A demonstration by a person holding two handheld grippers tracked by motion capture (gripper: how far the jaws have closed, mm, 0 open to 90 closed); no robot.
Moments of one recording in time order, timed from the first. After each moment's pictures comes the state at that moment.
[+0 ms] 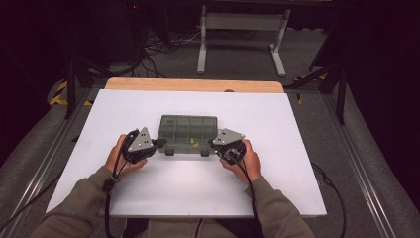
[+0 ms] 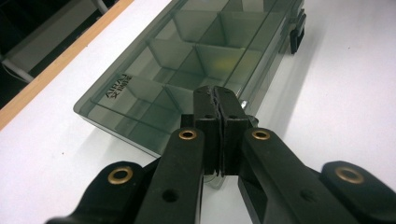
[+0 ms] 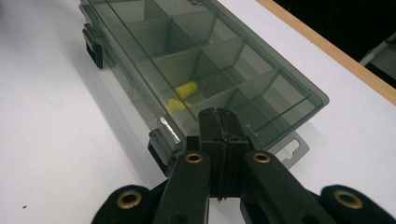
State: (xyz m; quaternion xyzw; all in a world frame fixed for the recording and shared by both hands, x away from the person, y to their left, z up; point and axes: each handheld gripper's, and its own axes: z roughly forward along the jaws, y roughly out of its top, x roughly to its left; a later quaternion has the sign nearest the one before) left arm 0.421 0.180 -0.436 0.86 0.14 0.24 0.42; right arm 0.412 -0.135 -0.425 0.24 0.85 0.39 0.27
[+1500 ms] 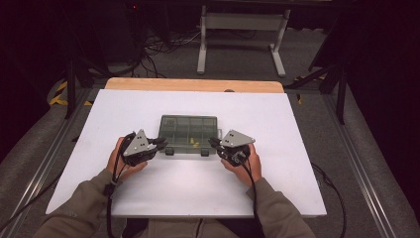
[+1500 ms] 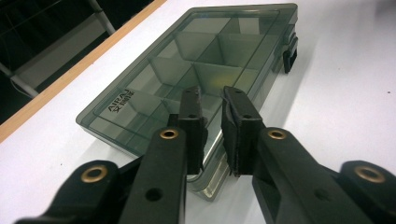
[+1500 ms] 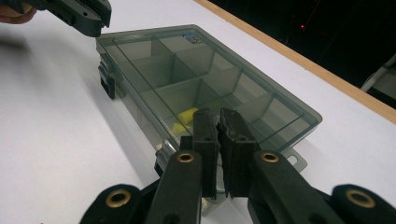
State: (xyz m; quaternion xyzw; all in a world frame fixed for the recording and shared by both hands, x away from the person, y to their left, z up) left arm 0.414 0.185 -0.439 0.84 0.14 0.25 0.46; right arm 0.406 -0.147 -0.427 0.23 0.81 0.46 0.27
